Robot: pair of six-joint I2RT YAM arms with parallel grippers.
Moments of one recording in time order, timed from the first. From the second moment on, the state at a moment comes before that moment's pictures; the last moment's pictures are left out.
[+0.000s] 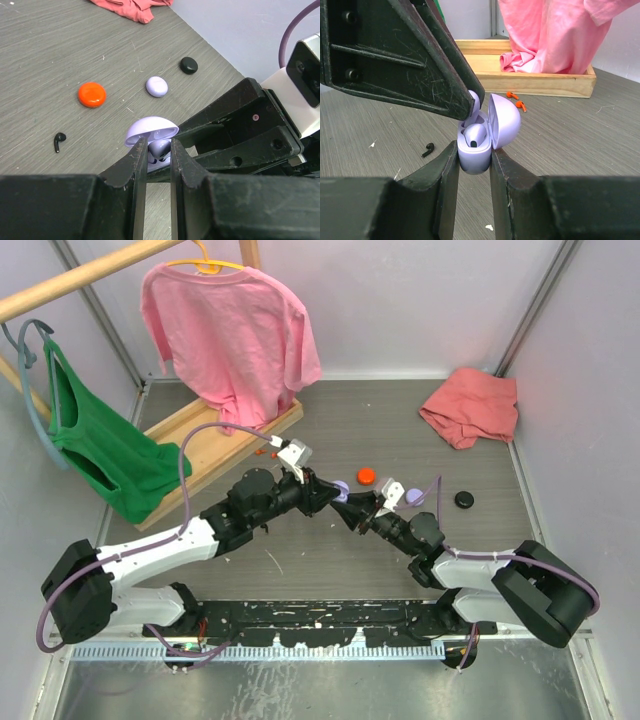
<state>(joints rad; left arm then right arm) -0.90 1.22 0.73 0.36 0.07 -0.38 0.74 1.21 0.15 1.26 -0.19 0.09</state>
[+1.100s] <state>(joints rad) -0.92 1.18 0.70 0.33 0.06 -0.40 0.74 1.21 0.15 1.26 -0.19 0.09</state>
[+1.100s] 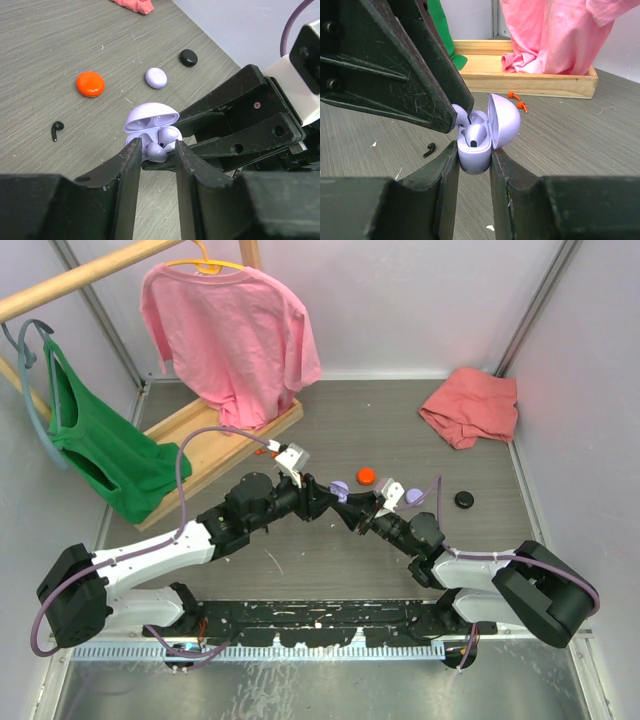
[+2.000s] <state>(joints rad) -0.92 1.12 0.72 0.19 -0.01 -0.42 0.74 1.21 0.15 1.26 -0.19 0.09</state>
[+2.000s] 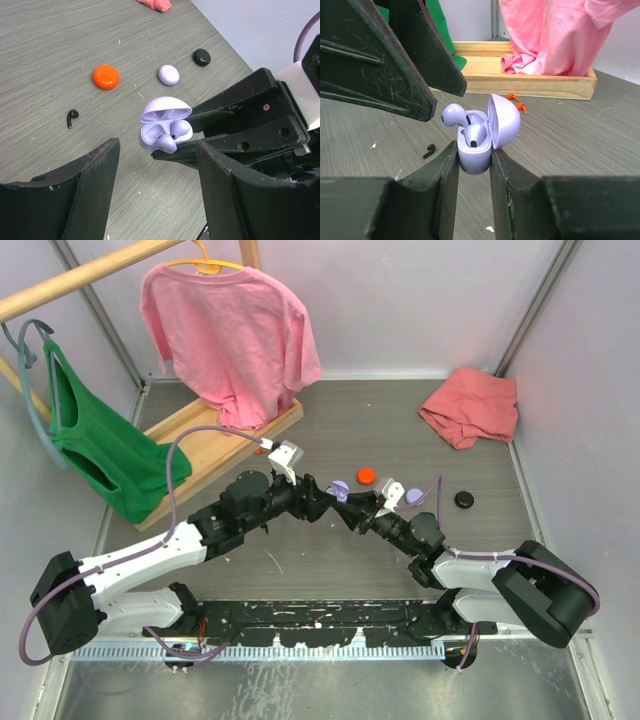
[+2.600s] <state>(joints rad) -0.92 1.15 0.74 0.16 -0.08 -0.44 0.74 1.21 0.15 1.26 -0.19 0.09</state>
